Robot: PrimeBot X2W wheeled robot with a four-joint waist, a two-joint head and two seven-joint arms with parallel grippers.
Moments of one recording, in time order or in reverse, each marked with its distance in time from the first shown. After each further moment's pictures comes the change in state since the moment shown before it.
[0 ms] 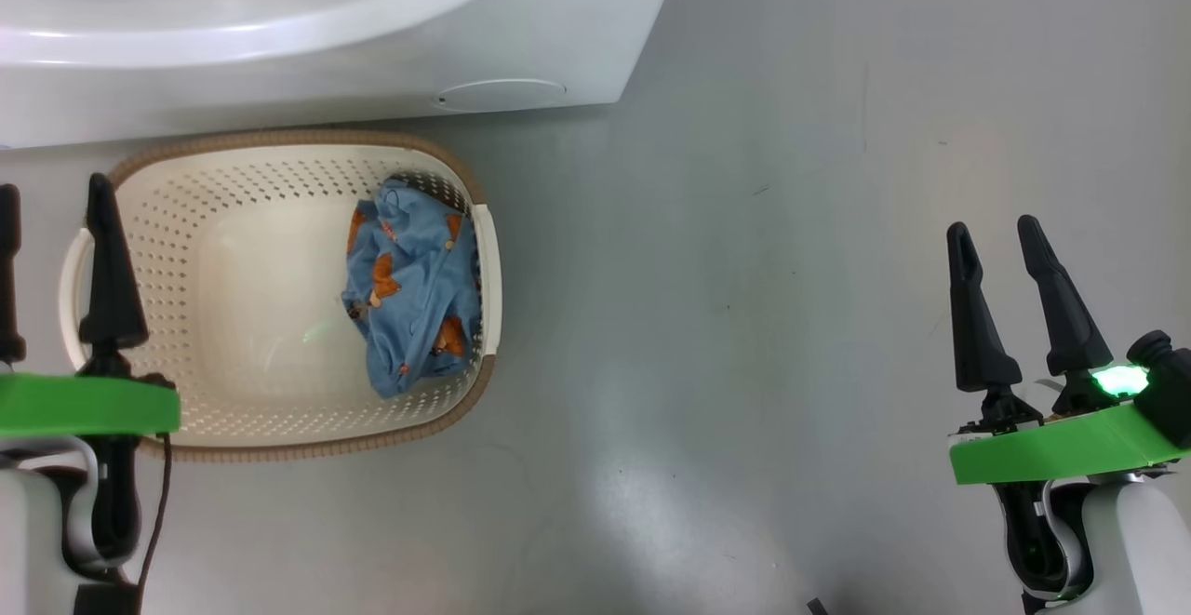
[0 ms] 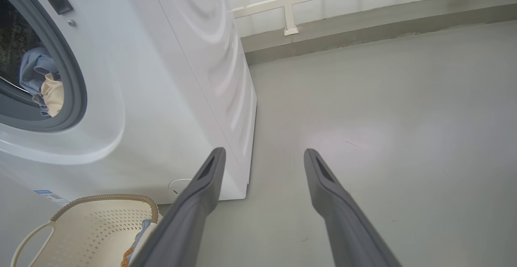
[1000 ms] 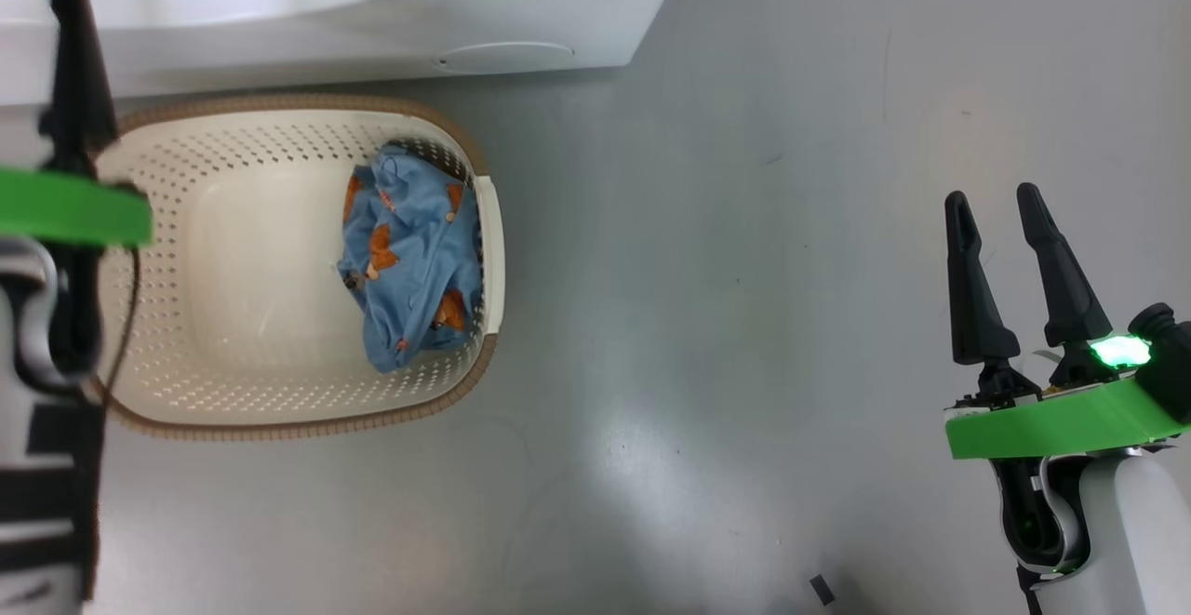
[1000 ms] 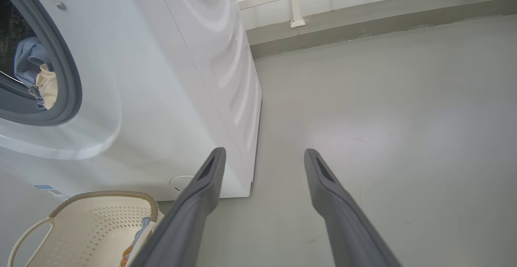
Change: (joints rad) left arm -0.307 0.043 -0.104 0.081 -0.012 0.000 0.052; right arm -0.046 -0.002 0.008 -0.001 0.000 0.000 0.000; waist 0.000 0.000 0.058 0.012
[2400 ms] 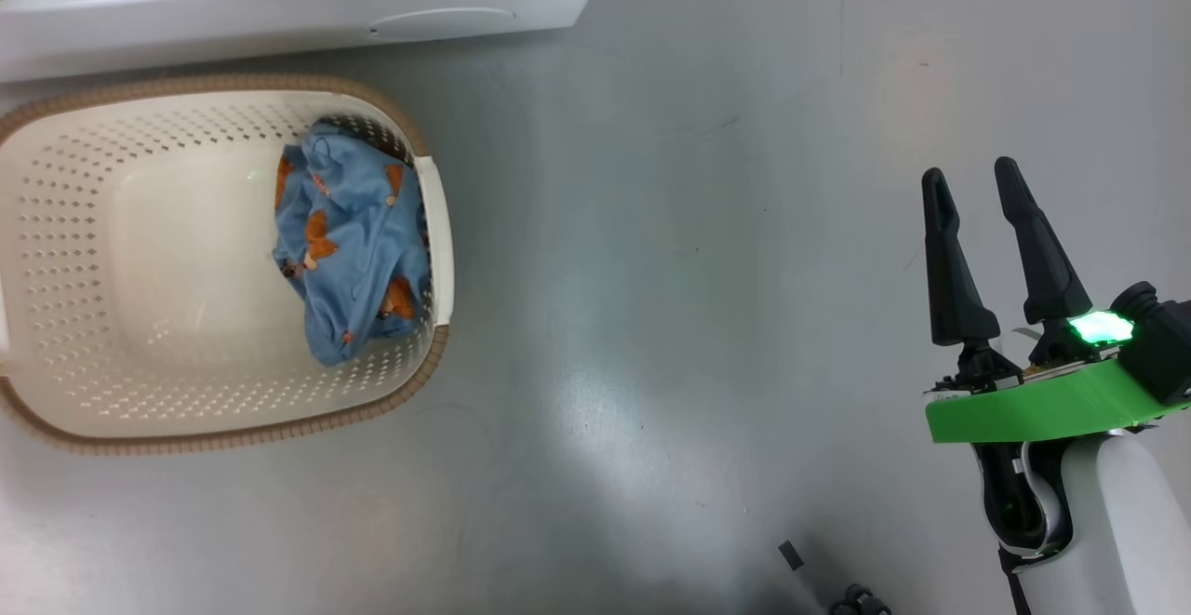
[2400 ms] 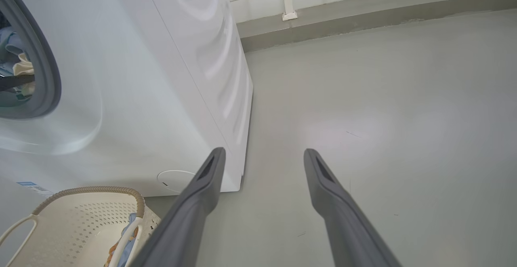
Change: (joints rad) left arm -0.710 0.104 -0.402 0.772 -0.090 0.000 0.115; right arm -0.040 0.012 0.032 -0.006 0.001 0.000 0.000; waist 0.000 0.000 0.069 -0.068
